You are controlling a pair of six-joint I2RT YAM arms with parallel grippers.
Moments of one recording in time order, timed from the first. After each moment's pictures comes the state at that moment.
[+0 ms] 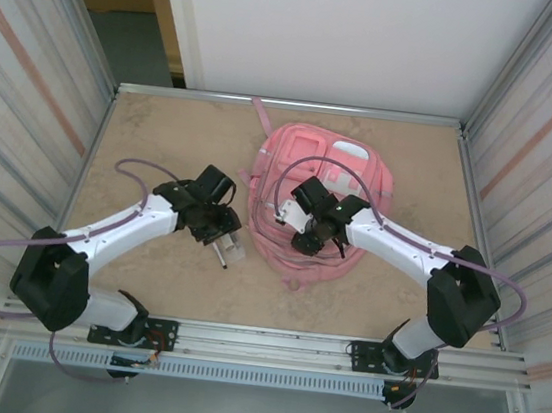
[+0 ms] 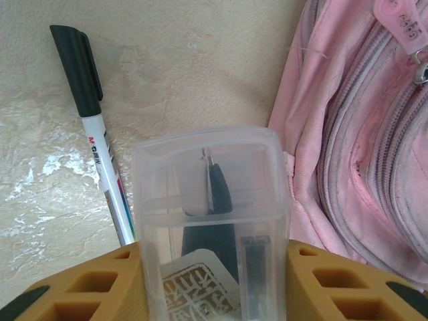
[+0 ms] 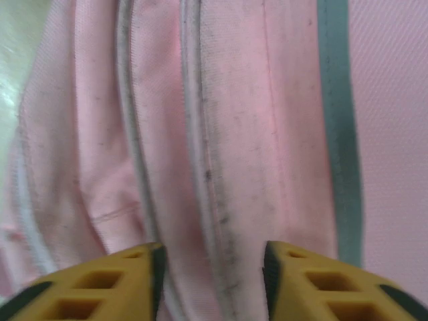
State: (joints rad) left arm -0.60 1.35 0.92 -0.73 0.09 -1.07; right arm 0.79 1.55 1.09 -0.72 0.08 -0.41
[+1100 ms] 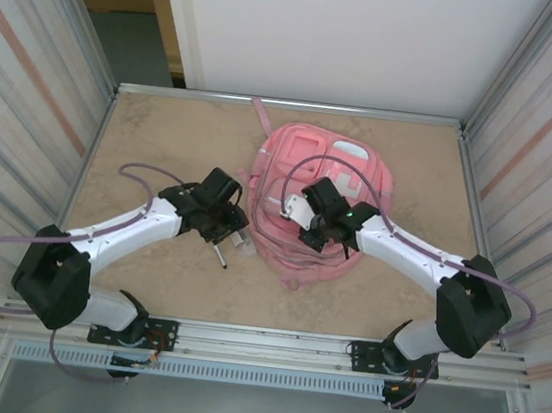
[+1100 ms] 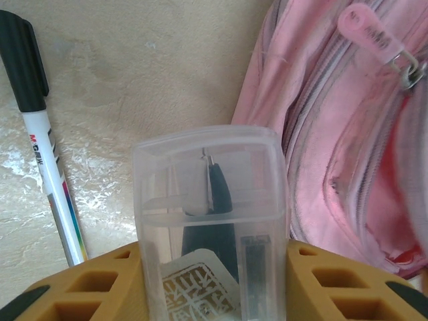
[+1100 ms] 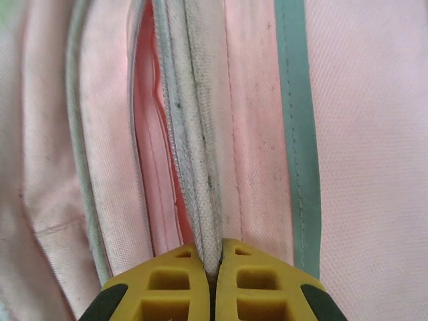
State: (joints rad) left arm -0.65 1.36 0.91 -0.63 0.06 -1.19; right arm 0.75 1.46 1.02 -0.57 0.05 -0.45
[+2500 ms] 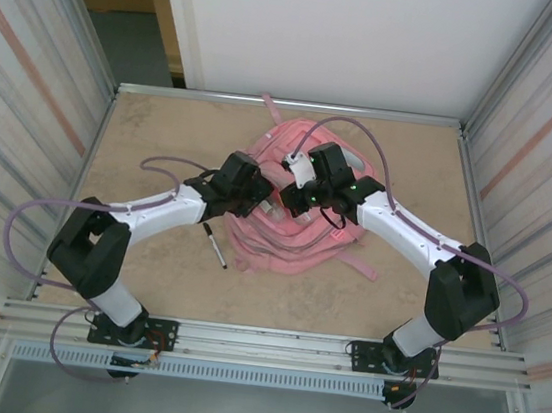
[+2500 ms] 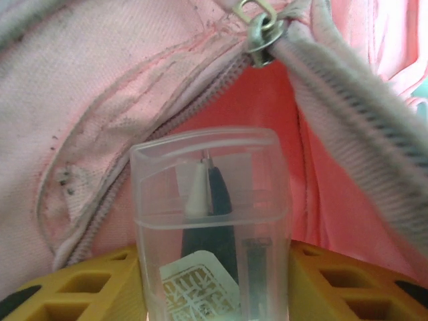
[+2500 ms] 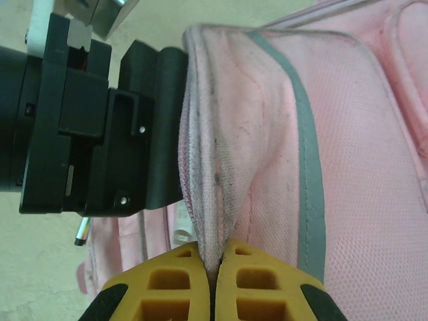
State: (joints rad) left arm -0.63 1.59 1.01 -0.20 0.01 -1.31; right arm 0.66 1.57 1.21 -0.44 -0.28 0.02
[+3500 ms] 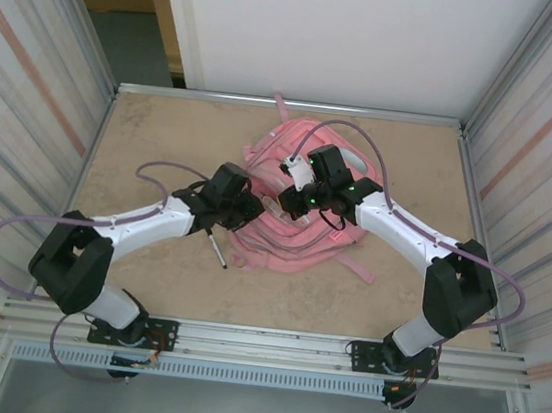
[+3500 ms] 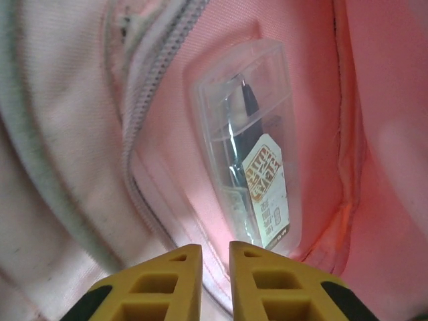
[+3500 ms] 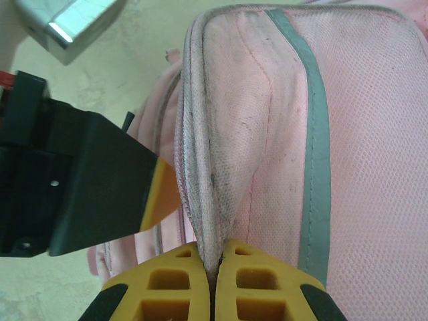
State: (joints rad) left arm -0.65 1.48 0.89 -0.23 0.11 -1.19; right arm 0.65 1.58 1.19 -0.43 -0.33 0.02
